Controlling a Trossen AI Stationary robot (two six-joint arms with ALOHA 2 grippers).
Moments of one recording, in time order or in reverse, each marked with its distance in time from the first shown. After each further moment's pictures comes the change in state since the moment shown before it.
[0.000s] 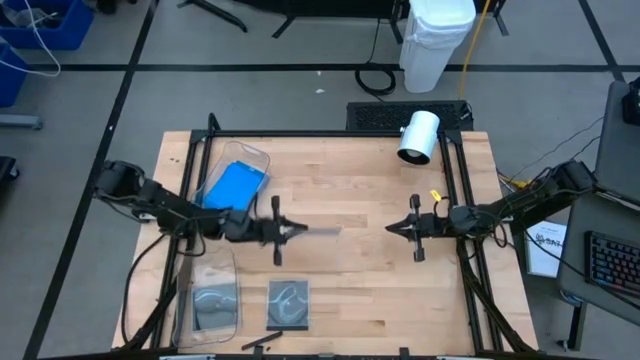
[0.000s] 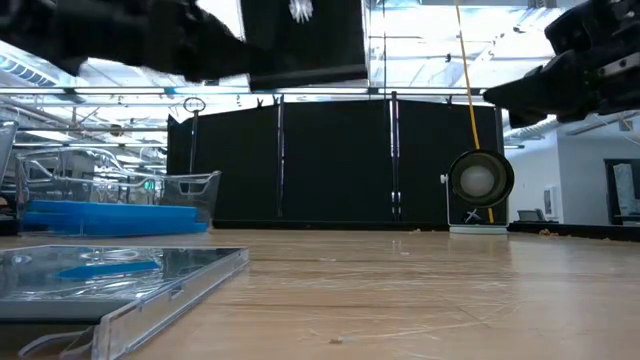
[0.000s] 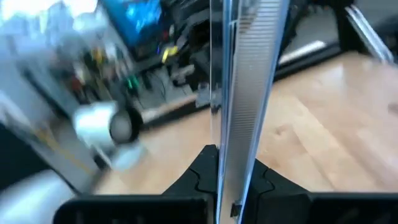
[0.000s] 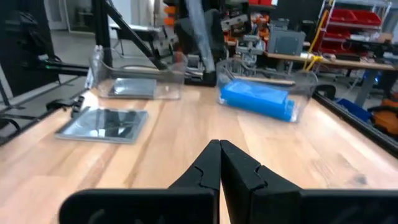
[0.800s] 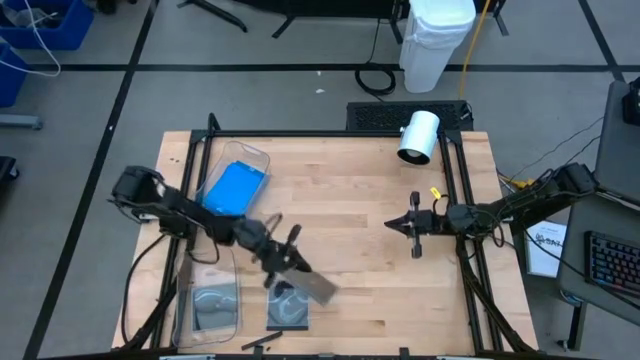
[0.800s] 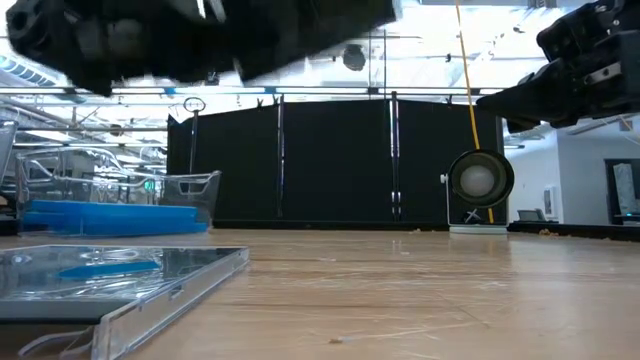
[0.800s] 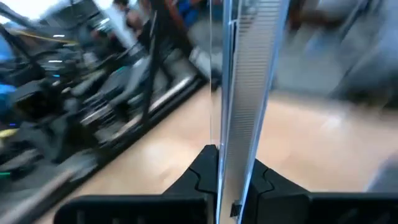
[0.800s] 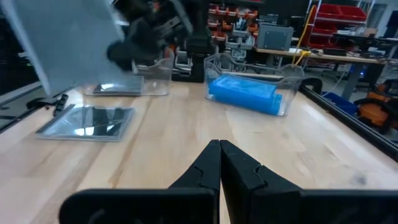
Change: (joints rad) left arm 0.001 0.171 0.065 0.053 0.560 0.160; right arm -0.051 0.004 0.000 -0.016 -0.005 0.010
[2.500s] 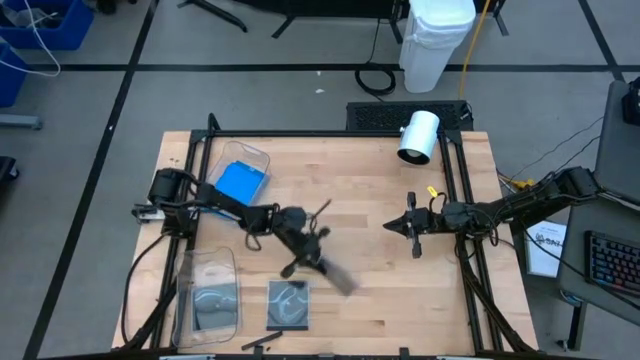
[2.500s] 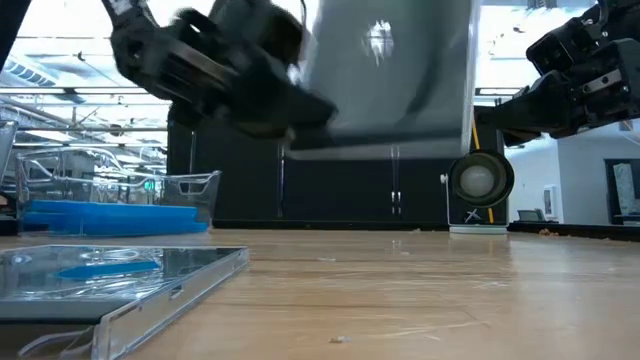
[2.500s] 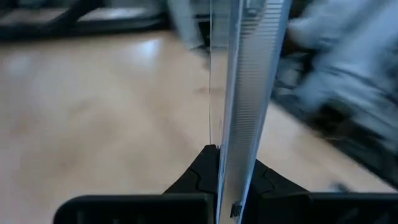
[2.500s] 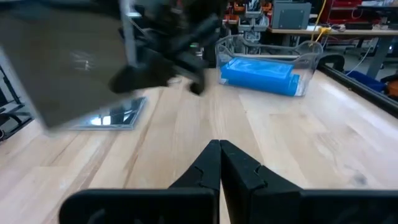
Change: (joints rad) left arm 0.187 0.274 0.288 -0.269 0.405 -0.457; right arm -0.075 0.016 0.000 -0.046 -0.130 0.082
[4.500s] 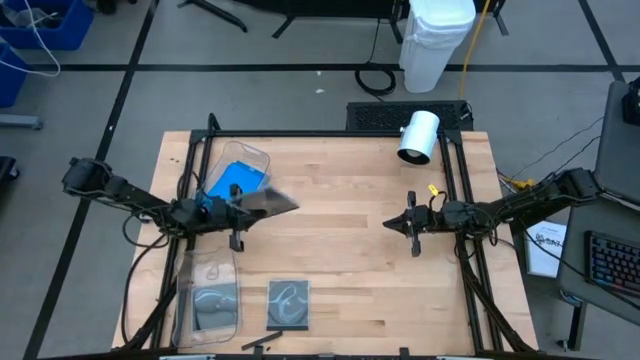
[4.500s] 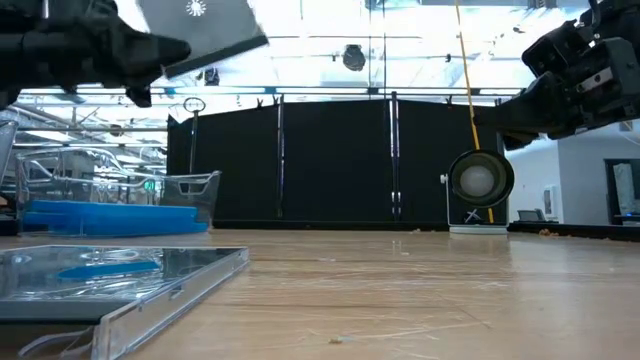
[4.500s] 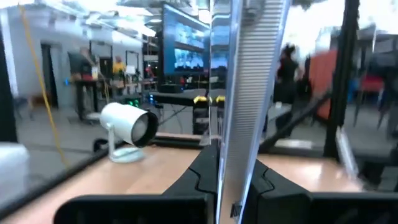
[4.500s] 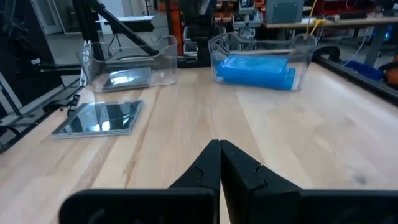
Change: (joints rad) left arm -0.195 -0.903 -0.804 0.515 -0.999 -0.057; right arm -0.022 0.003 0.000 0.004 -0.001 0.050
